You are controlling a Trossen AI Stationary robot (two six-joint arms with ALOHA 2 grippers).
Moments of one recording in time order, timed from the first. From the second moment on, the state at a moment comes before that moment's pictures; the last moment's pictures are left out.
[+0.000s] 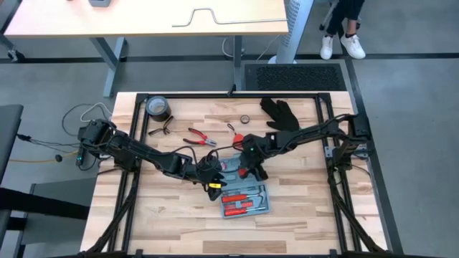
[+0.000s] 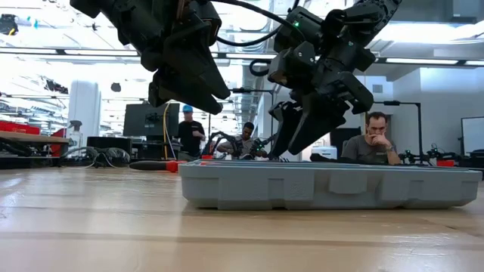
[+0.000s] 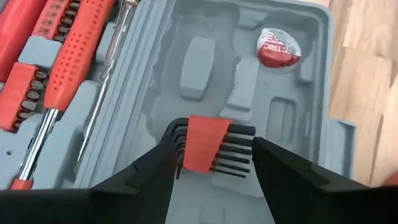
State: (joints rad) left arm -0.28 1.59 0.91 -0.05 -0.22 -0.70; right arm -0.05 1.76 0.98 -0.18 -0.26 -0.34
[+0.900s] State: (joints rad) left arm -0.28 1.59 0.91 -0.06 -0.22 -0.70; right arm -0.20 1.87 0.98 -0.12 -0.65 0.01
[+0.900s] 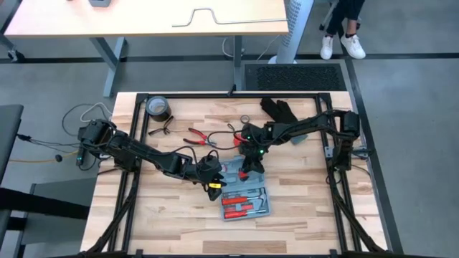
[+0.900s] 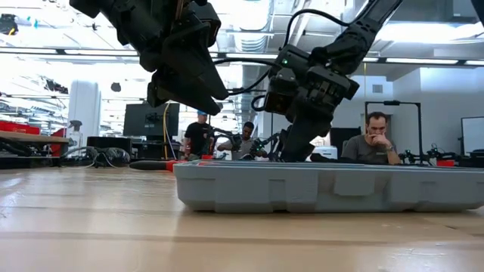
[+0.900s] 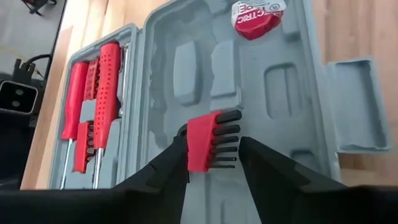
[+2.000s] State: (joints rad) left arm -0.28 1.59 0.91 -0.06 -0.21 -0.70; right arm -0.19 1.87 0.98 -0.07 -0.60 0.02
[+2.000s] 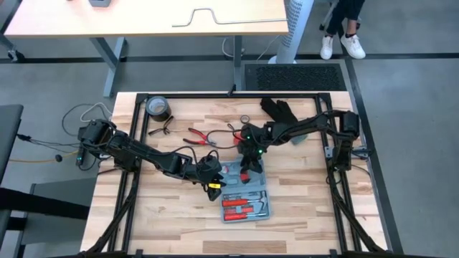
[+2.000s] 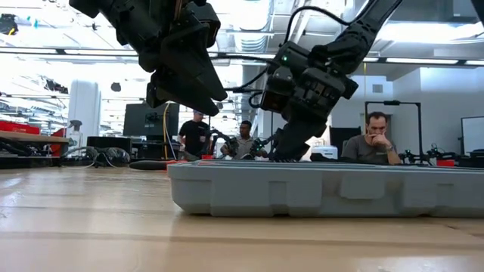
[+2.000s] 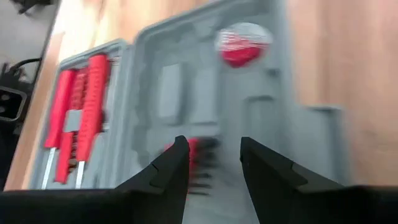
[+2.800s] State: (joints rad) left arm -0.28 1.59 0.91 -0.08 -0.19 -0.69; right arm -0.11 1.87 0.98 -0.13 -0.62 -0.02
